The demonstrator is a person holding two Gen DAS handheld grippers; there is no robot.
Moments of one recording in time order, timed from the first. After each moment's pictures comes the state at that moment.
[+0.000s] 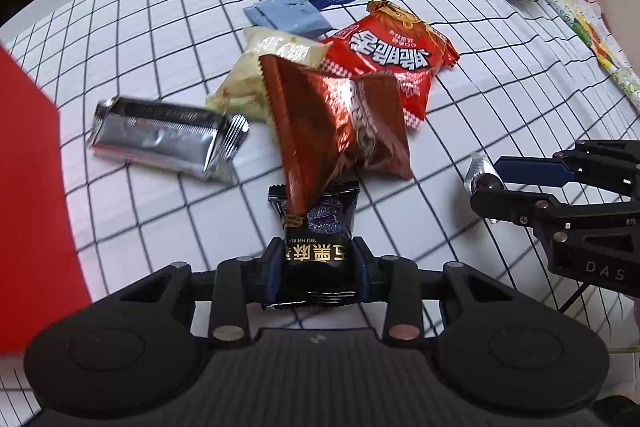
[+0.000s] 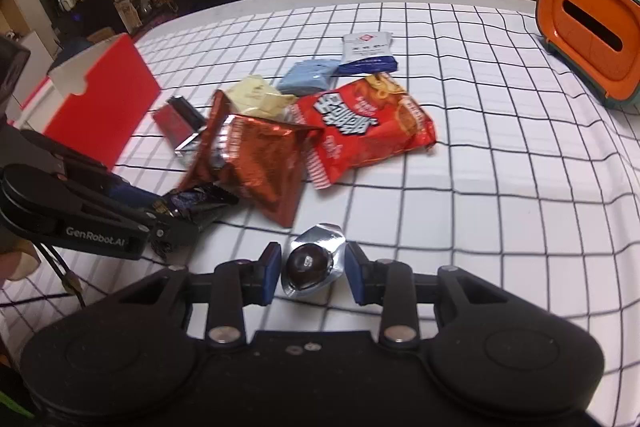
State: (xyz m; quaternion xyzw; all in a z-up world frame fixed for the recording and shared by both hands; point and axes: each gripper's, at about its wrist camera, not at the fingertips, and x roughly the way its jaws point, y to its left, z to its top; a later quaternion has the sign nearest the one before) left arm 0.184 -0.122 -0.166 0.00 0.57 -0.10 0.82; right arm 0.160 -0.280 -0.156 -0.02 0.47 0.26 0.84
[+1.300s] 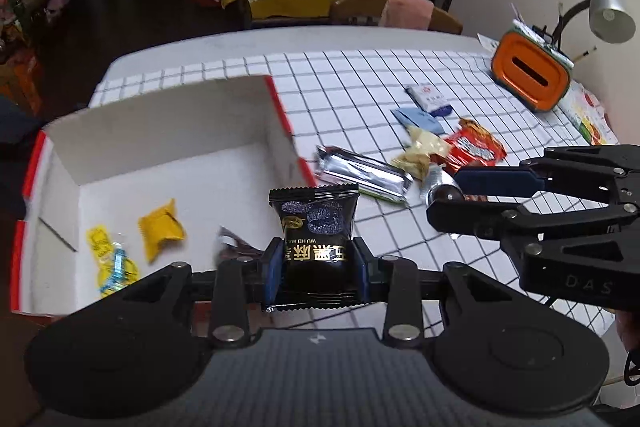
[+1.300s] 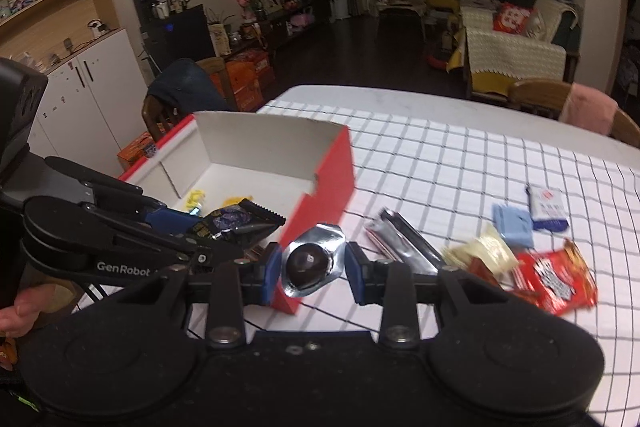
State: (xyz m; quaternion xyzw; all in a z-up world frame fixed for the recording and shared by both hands) left arm 0.078 0.052 -0.055 -0.04 0.45 -0.03 0.89; right arm 0.101 -0.084 -0.050 -0.07 0.36 0.37 0.85
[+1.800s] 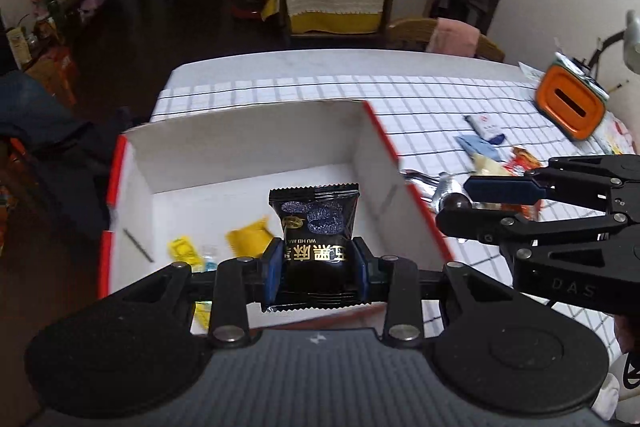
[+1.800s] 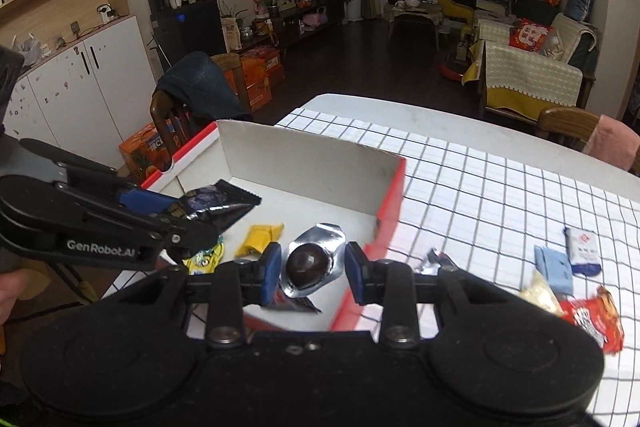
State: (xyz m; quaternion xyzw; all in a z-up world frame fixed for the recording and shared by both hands) left arm 0.072 0.136 -0.047 -0.05 0.44 0.01 0.90; right arm 0.107 -0.006 -0.051 -0.09 0.35 0.37 0.85
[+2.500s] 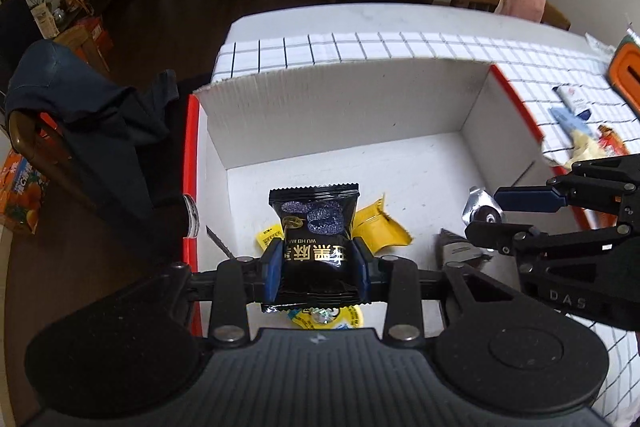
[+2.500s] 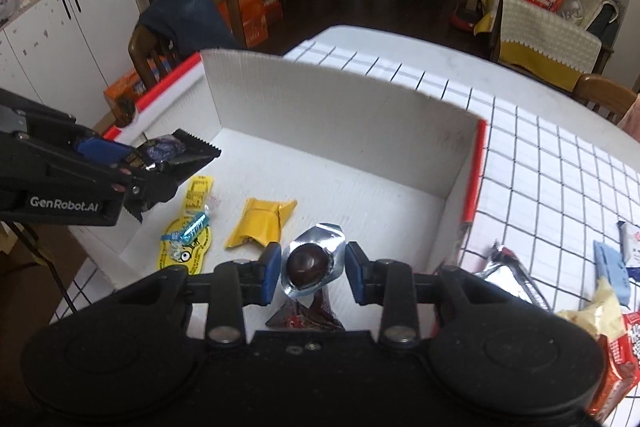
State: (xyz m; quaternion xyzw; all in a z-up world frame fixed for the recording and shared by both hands) left arm 0.111 0.207 -0.096 -0.03 0.50 0.06 0.86; right arm 0.141 0.078 -0.109 -0.15 0.43 0.35 0.82
